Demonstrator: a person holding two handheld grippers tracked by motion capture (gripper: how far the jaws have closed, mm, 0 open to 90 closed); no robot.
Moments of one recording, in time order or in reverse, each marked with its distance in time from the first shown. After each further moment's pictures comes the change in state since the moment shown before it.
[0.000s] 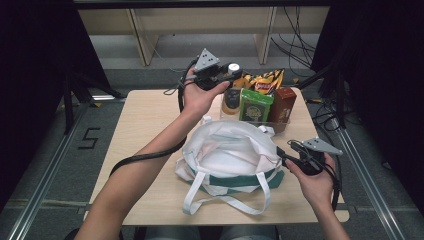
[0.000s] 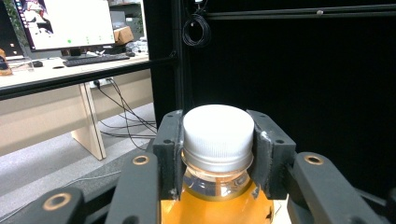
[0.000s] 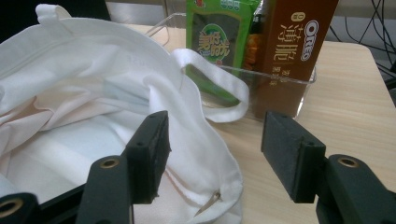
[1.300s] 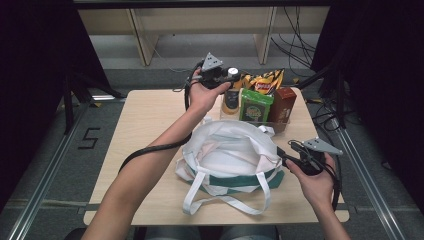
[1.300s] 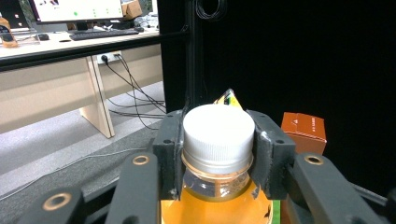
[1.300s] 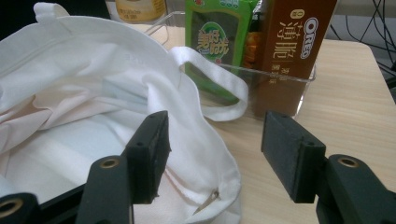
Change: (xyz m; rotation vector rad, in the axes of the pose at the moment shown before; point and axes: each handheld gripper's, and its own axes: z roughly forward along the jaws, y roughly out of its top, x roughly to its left) left arm 0.027 -0.031 0.036 0.082 0.038 -0.019; right arm -0.003 -0.001 0.001 0.006 -0.009 -0.009
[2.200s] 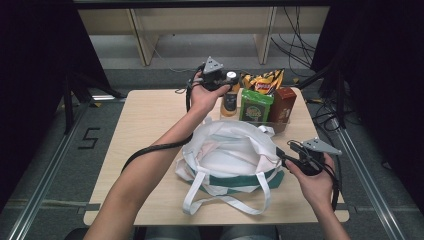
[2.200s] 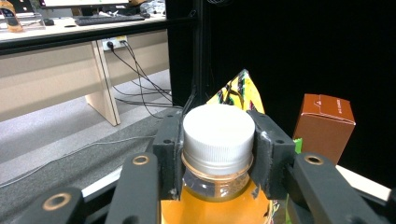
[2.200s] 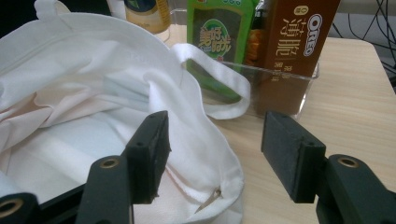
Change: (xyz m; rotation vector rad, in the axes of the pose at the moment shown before) left arm 0.009 -0.016 0.012 0.047 0.028 -0.006; right arm 0.001 -0.001 0.001 0.000 0.013 -0.001
